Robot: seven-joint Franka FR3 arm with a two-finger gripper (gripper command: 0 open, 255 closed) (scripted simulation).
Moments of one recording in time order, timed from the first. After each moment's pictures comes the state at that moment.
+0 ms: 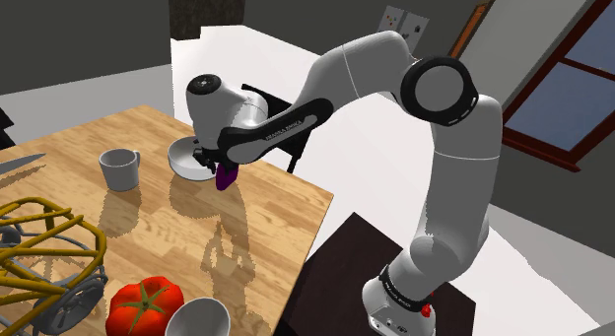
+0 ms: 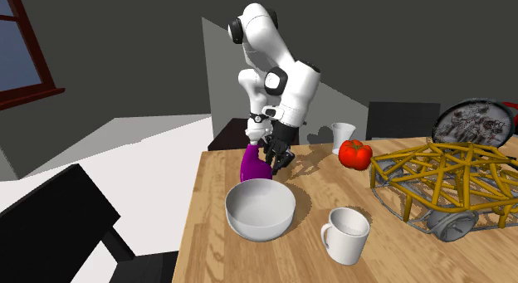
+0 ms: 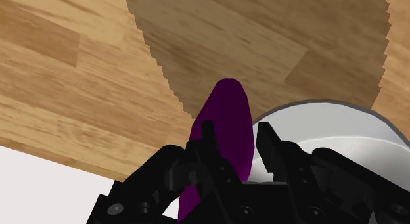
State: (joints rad) arm -0.18 0.46 0.55 -1.89 -0.72 2.20 1.65
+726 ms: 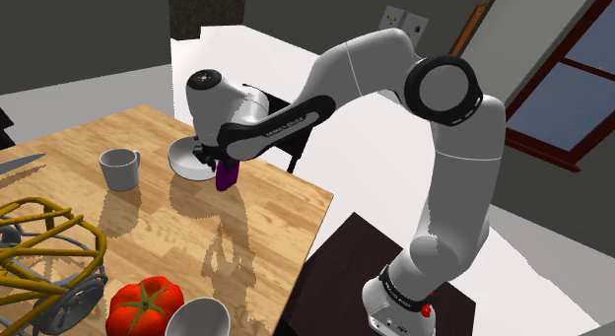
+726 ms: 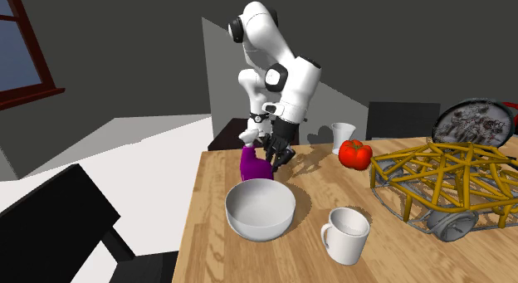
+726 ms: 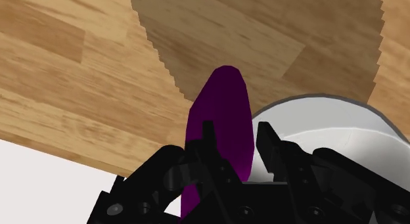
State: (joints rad) arm -0.19 0.44 0.56 -1.89 -0.70 2.19 1.63
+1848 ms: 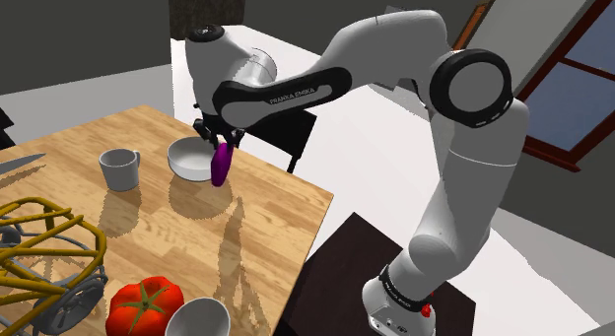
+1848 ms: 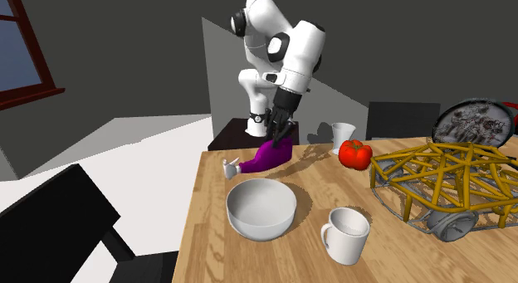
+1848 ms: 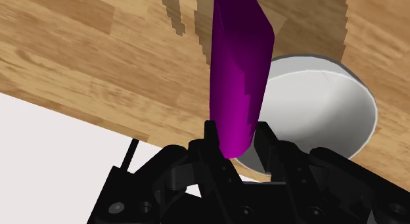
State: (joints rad) arm -0.22 0.32 0.61 -1.82 -0.58 2.04 1.52
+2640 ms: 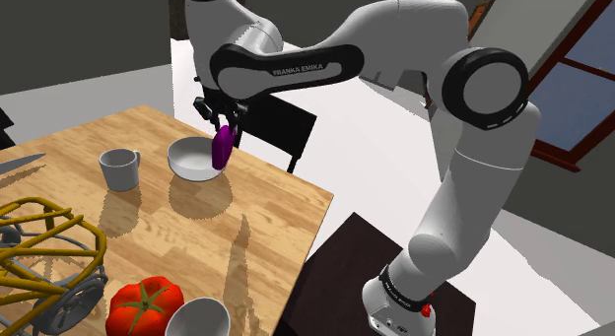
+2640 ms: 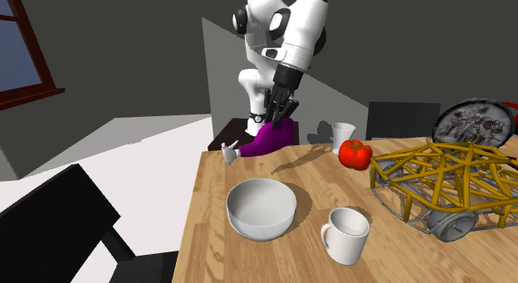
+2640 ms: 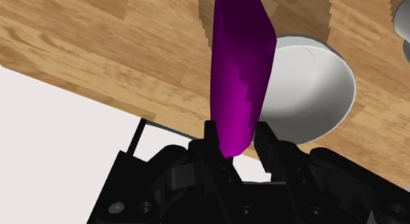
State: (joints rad) arm -0.23 0.26 0.63 -1.74 -0.52 1.92 1.44
